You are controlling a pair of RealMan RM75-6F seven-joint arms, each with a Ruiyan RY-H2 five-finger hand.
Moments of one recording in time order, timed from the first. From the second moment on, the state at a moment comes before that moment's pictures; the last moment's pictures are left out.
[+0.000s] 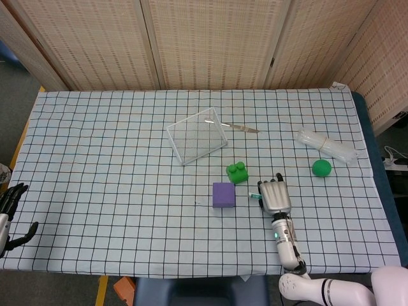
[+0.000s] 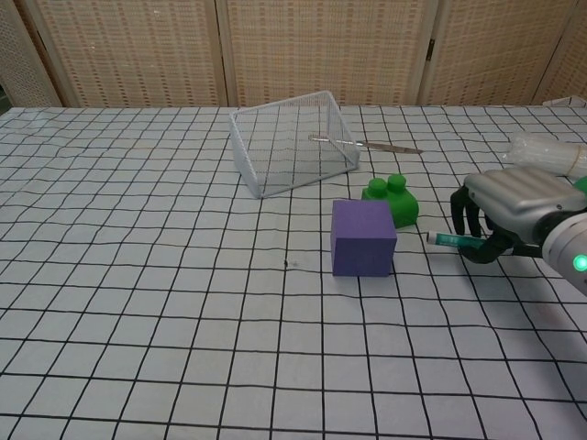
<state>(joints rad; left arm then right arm) -0.09 -1.03 -0.04 -1.58 1.50 1.48 -0.21 0.58 -1.73 0.16 -1.49 -0.88 1.25 -0.85</state>
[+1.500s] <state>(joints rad) -0.09 -1.02 -0.05 -1.57 1.50 1.49 -0.25 0.81 -1.94 0.27 -1.36 -0.86 1.11 -0.88</state>
